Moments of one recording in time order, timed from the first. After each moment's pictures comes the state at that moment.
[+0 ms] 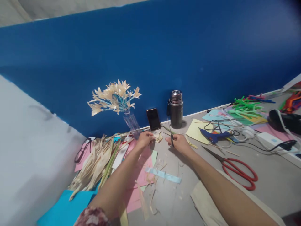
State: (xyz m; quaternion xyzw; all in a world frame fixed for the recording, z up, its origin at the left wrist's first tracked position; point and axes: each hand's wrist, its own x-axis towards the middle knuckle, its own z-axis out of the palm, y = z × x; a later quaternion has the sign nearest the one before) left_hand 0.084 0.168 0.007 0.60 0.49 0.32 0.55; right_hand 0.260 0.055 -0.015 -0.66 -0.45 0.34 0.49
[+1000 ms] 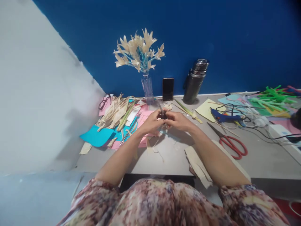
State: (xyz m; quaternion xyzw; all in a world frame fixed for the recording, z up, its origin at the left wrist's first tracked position) left_hand 0.043 0.029 0.042 0.70 0.34 0.31 0.54; right_hand 0.215 0.009 0.027 -0.46 -0.69 0.42 0.36
